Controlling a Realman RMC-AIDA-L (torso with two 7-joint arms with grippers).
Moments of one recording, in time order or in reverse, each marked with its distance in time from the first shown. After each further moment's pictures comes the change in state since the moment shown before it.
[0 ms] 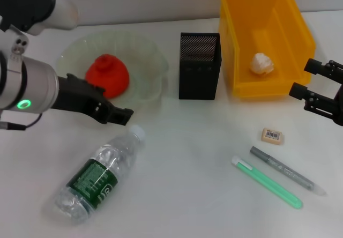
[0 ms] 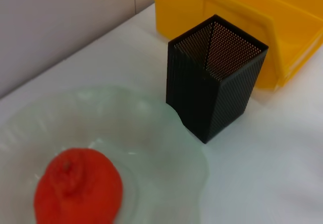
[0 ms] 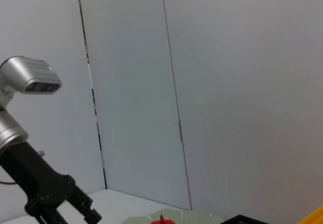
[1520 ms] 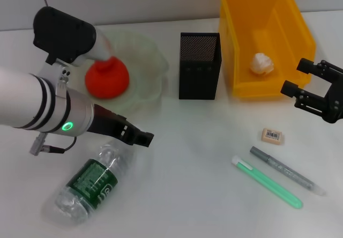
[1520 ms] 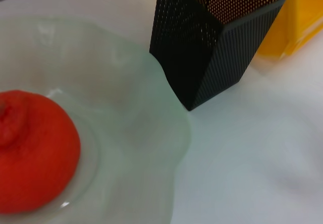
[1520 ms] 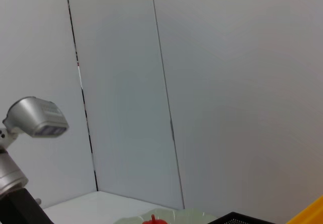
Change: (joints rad) left arm -0.048 -0.003 0.145 -0.256 -0.026 -0.188 -0.117; right arm 0.027 0.003 0.000 0.072 0.006 0.045 -0.048
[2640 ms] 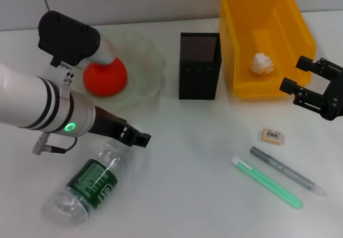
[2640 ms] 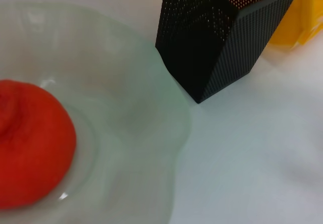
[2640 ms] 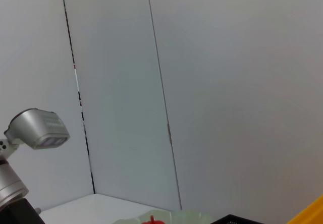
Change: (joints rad) left arm -0.031 0.000 0.004 -0.073 0.002 -0.031 0.015; right arm 0.011 0.002 0.009 0.009 -0.001 0.009 0.000
